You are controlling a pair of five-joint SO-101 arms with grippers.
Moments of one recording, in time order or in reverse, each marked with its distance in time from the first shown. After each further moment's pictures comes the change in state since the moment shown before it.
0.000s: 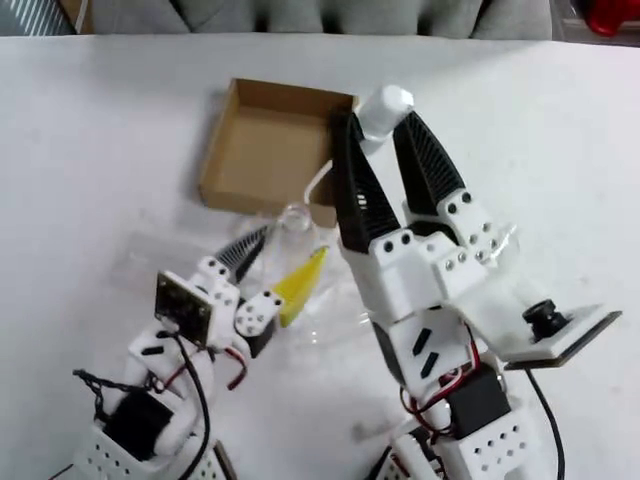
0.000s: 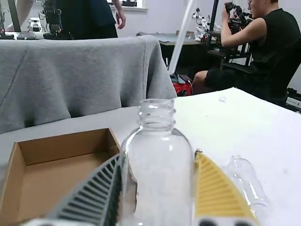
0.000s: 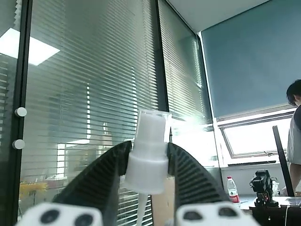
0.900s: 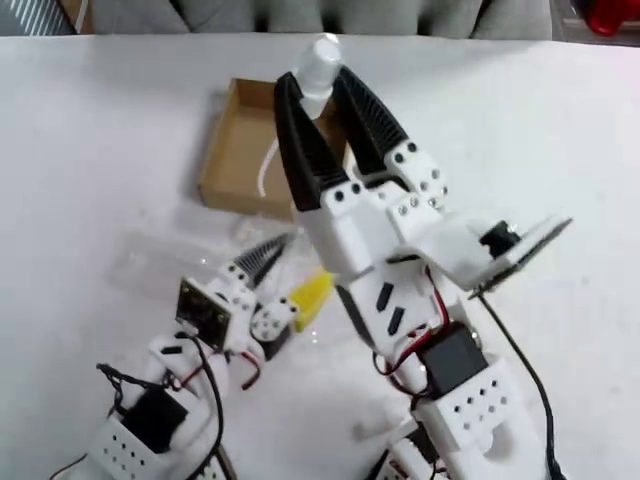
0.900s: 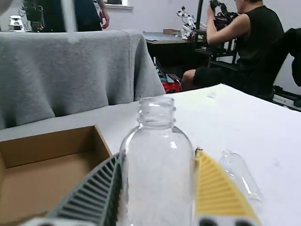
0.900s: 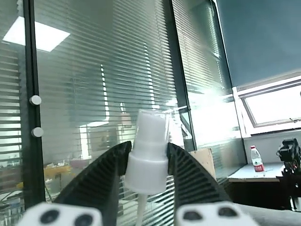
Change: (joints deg) left arm 2.3 0.0 7.8 -9.6 0.0; right arm -4.3 16.1 -11.2 2.4 -3.3
